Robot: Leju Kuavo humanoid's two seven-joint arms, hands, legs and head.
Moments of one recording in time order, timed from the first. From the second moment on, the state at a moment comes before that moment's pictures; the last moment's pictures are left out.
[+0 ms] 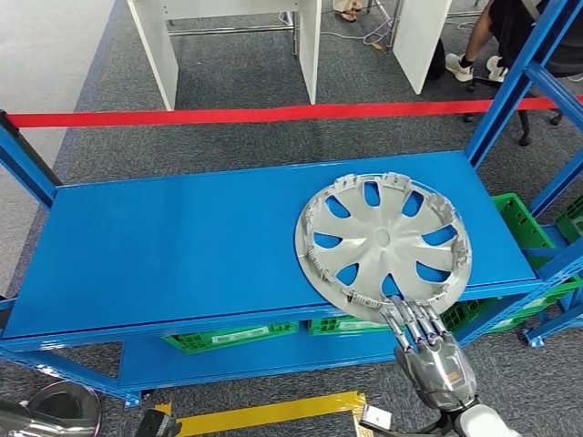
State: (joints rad) left arm -0.06 -0.01 -0.66 -0.18 0.47 0.08 -0.51; right arm 0.08 -0.43 0.59 -1.48 1.33 -0.63 0.06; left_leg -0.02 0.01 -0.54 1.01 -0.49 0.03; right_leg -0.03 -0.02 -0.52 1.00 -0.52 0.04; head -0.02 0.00
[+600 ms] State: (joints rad) left arm -0.05 0.00 -0.65 -0.18 0.48 0.08 -0.52; right arm 0.17 -0.50 0.50 -1.48 1.34 -0.64 0.13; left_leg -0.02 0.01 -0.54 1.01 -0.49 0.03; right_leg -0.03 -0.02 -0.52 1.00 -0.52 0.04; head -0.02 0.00
